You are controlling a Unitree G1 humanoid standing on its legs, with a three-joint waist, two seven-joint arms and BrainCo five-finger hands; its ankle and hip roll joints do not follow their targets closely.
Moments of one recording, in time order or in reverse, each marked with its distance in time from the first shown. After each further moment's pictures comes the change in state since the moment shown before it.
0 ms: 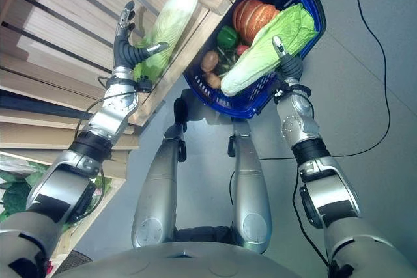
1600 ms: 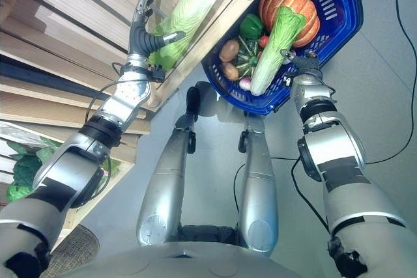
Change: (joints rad) left arm -0.130 -0.033 -0.137 0.085 -0.060 -0.064 0.007; right arm -0.386 -0.040 0.050 0.611 -0.414 0.349 -0.249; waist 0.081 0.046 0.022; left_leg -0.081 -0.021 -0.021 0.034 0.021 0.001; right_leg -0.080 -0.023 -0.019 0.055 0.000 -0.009
